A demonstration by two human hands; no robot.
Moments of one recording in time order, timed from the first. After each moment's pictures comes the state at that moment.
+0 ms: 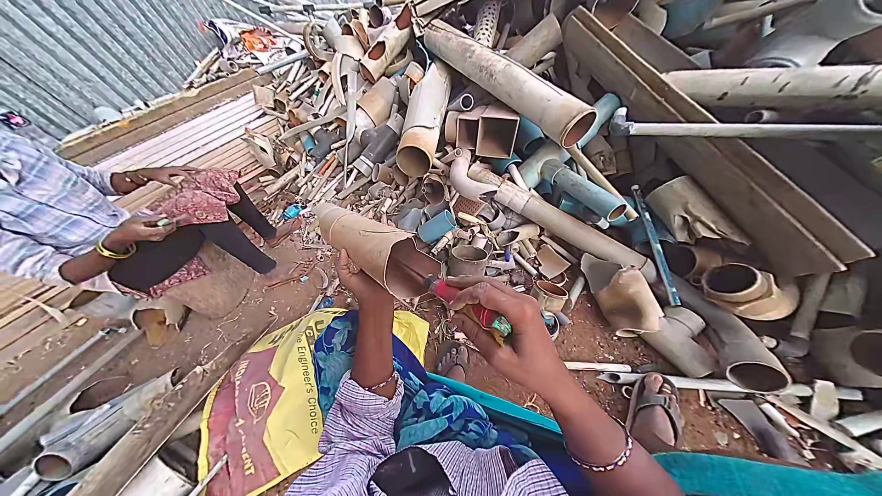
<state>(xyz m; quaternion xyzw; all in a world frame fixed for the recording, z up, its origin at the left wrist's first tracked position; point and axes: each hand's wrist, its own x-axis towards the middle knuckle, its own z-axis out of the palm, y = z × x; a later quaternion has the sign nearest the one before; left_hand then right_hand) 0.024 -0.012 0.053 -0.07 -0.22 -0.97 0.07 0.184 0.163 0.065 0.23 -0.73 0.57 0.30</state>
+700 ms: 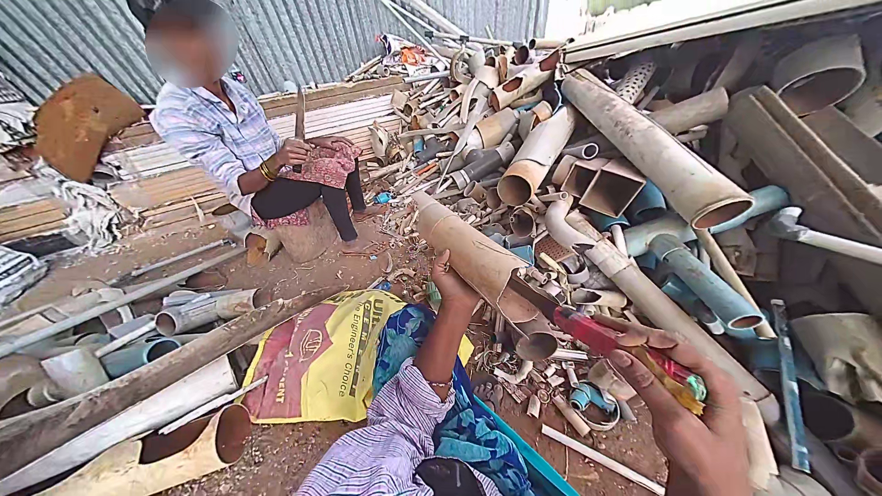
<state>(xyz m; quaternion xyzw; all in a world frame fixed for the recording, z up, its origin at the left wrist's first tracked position) 0.021 -0.013 0.054 0.02 -0.19 -0.98 0.11 0.177 0.199 0.069 0.23 -0.70 0.61 0.30</state>
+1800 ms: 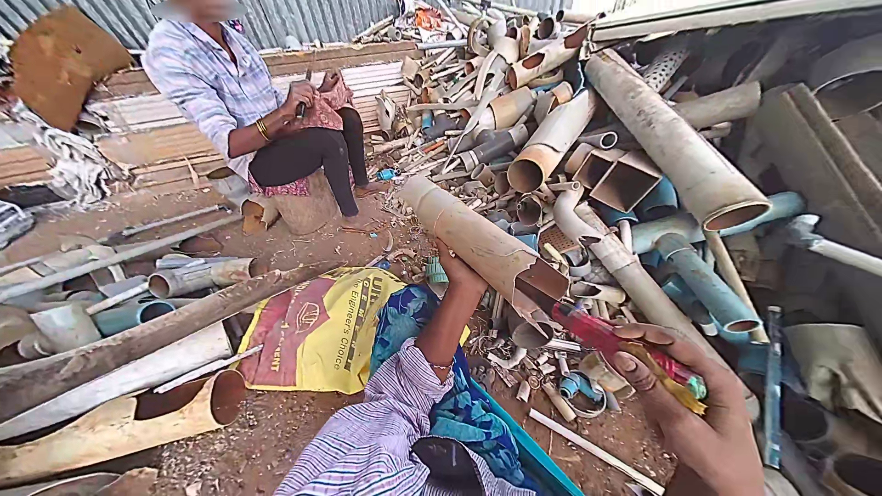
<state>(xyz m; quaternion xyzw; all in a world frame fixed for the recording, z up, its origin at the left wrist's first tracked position) 0.014 -0.008 0.046 0.07 -0.14 -0.98 0.10 0.184 0.207 0.074 0.24 -0.76 0.56 0.25</state>
